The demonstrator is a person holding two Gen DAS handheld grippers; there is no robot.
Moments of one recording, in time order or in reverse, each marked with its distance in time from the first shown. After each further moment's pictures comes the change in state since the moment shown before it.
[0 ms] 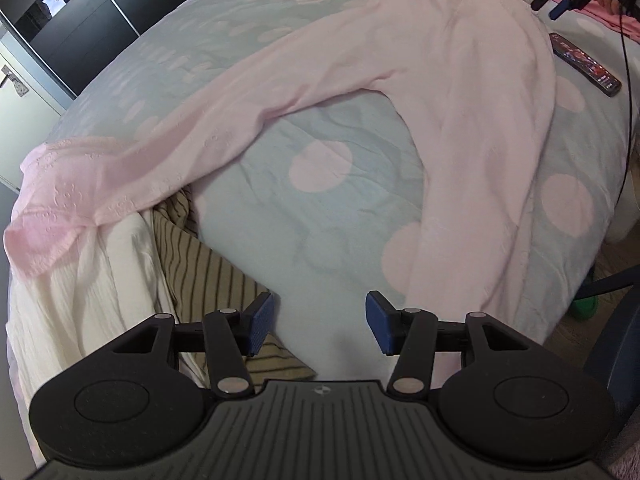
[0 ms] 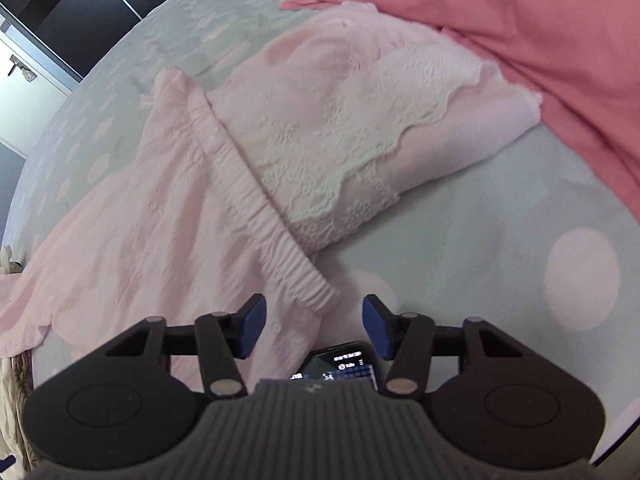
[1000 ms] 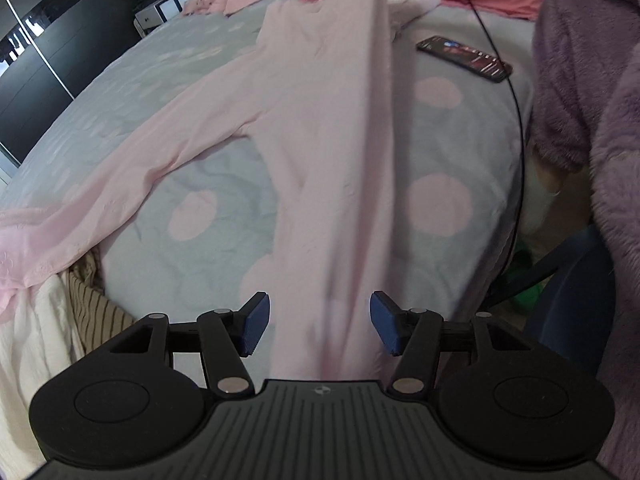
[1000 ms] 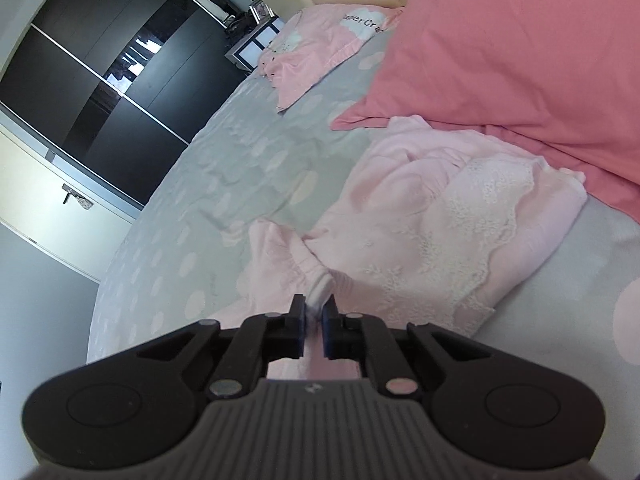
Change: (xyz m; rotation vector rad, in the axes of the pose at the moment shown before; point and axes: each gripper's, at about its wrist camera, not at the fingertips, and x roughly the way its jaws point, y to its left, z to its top) left arm -0.017 -0.097 -0.010 0.139 -0.134 -0.108; right arm -0.068 0.034 0.051 0.201 -0.299 0.238
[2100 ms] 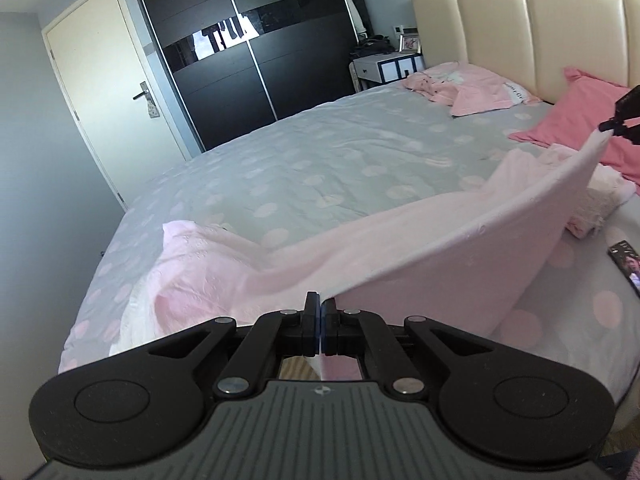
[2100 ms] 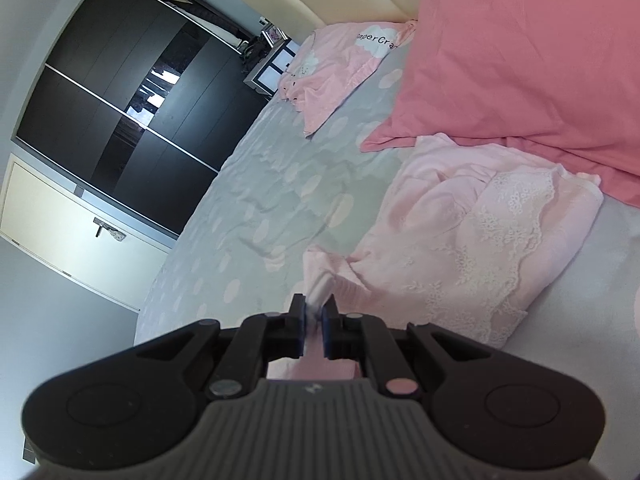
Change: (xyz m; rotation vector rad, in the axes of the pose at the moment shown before) left arm -0.120 0.154 0.071 -0.437 -0.181 0.414; right arm -0.029 0.016 0.010 0.077 -0.048 0.102
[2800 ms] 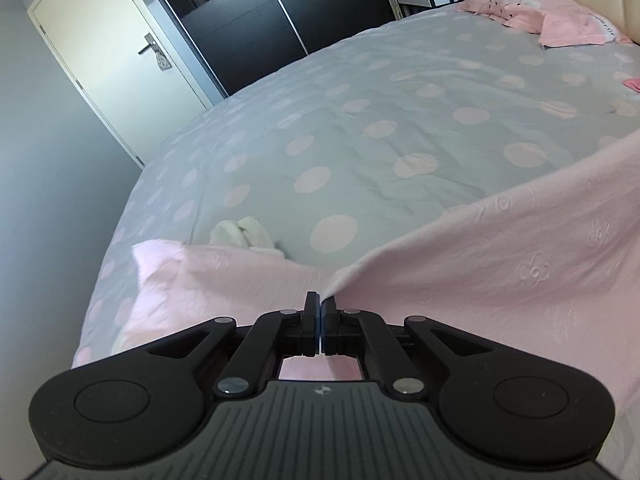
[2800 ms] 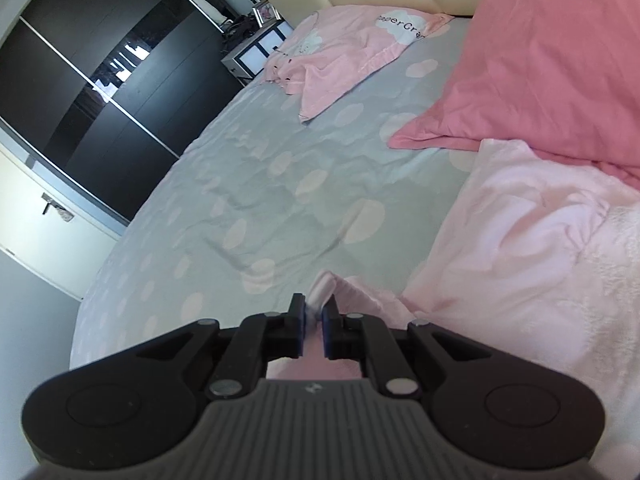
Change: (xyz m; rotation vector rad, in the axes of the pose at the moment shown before) left arm 0.280 0.056 0.059 0.038 0.198 0.110; right arm 0.185 0.069 0.012 -0.091 -0.007 -0.192
